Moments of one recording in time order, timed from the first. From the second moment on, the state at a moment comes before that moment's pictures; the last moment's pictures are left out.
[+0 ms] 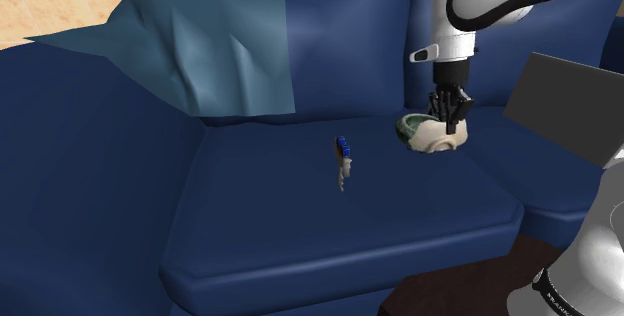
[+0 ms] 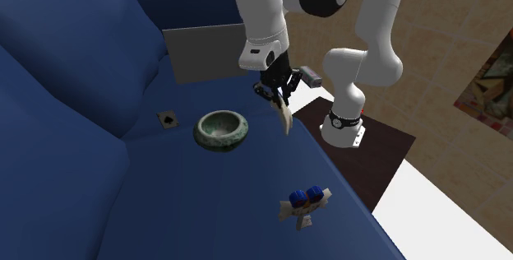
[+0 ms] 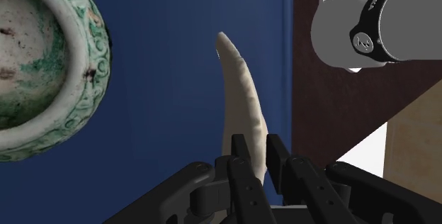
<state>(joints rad) 0.30 -0.42 -0.43 -2.33 -0.13 1.64 -1.10</state>
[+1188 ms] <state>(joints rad) 0.26 -0.08 -0.59 -1.89 -0.08 1.52 -1.37</state>
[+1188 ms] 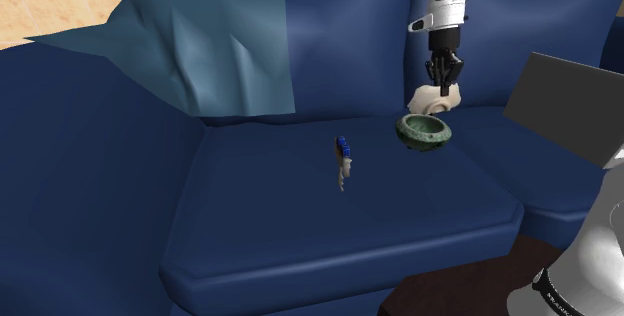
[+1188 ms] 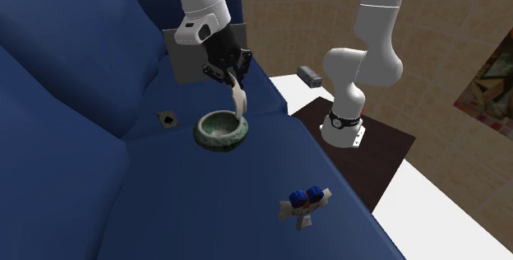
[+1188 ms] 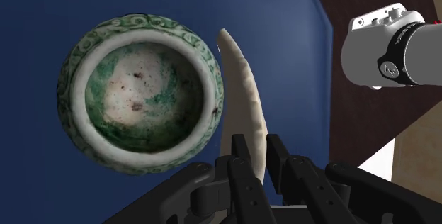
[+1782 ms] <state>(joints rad) 0.21 0.10 -0.65 -1.77 0.00 1.56 -1.50</state>
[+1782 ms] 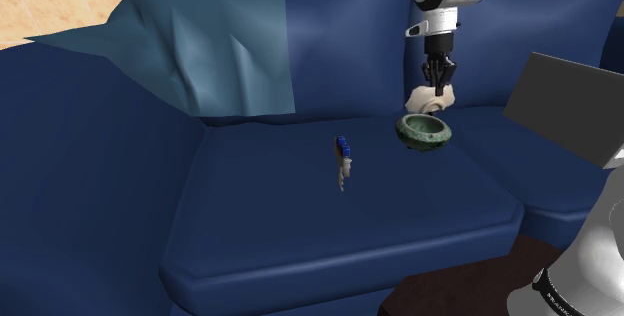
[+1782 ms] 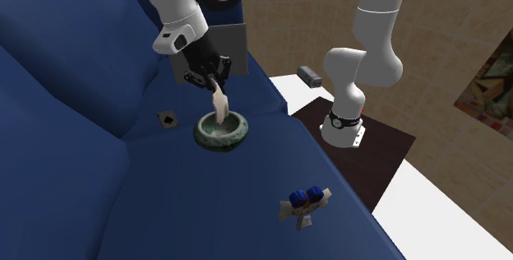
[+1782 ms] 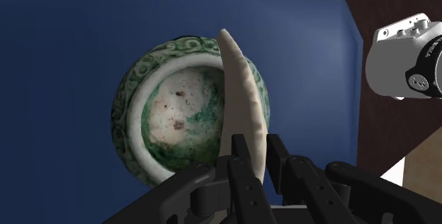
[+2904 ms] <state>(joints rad) 0.21 0.13 -0.65 -1.87 0.01 1.69 -1.50</state>
